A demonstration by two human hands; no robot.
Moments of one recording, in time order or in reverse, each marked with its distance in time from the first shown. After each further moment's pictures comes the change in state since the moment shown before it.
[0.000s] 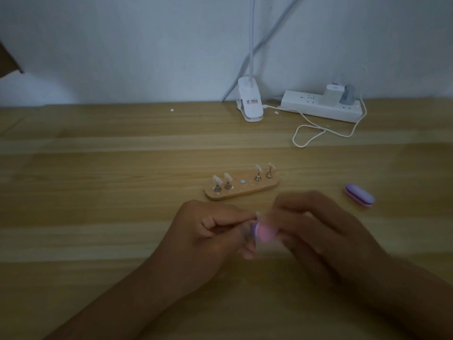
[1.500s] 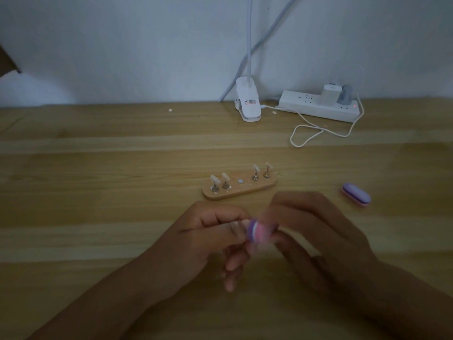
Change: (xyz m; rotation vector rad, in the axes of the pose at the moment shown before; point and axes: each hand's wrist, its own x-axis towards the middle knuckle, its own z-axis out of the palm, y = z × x) left_hand 0.000 0.000 -0.010 -0.272 -0.284 -0.210; right_hand 0.006 -0.003 0.006 0.033 0.147 -0.041
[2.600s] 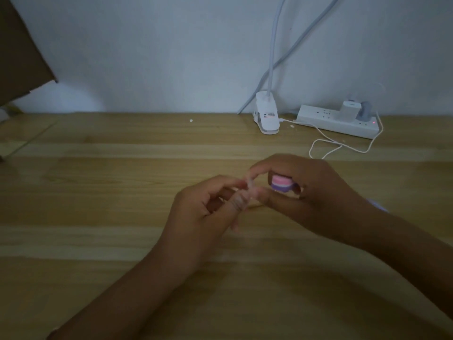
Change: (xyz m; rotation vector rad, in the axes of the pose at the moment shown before) left_hand 0.005 -0.004 -0.025 0.464 0.571 0.251; right_hand 0.079 0.023 0.009 0.103 -0.244 0.164
